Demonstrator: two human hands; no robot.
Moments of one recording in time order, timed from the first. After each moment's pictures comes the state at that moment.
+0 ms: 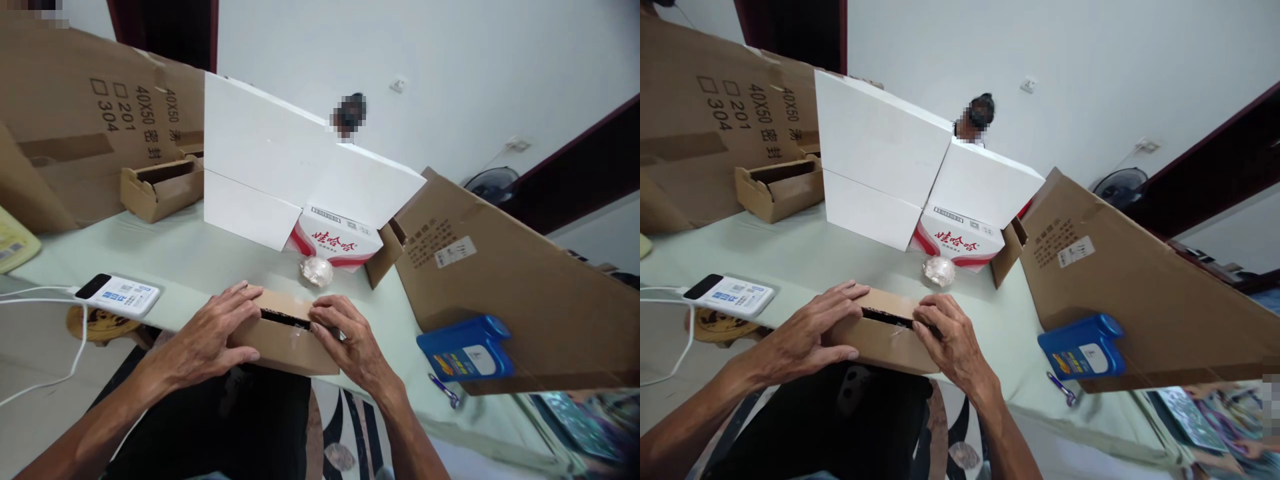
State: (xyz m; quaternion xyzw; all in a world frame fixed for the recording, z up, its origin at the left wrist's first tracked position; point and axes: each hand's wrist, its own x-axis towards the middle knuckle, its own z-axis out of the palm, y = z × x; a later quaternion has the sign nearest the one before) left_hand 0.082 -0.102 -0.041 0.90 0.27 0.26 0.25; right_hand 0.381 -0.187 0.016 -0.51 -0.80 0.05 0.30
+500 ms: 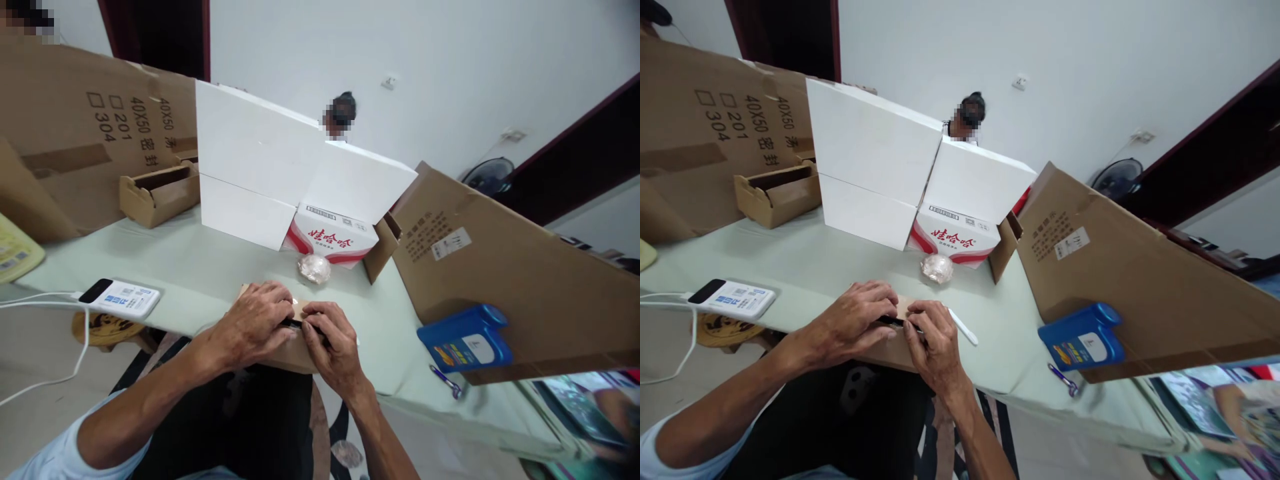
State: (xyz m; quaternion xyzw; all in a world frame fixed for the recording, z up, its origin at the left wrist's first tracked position) left_hand 0.147 -0.106 0.001 0.93 0.20 0.23 0.19; right_hand 0.356 -0.200 -0.020 -0.51 -0.75 -0.04 0.42
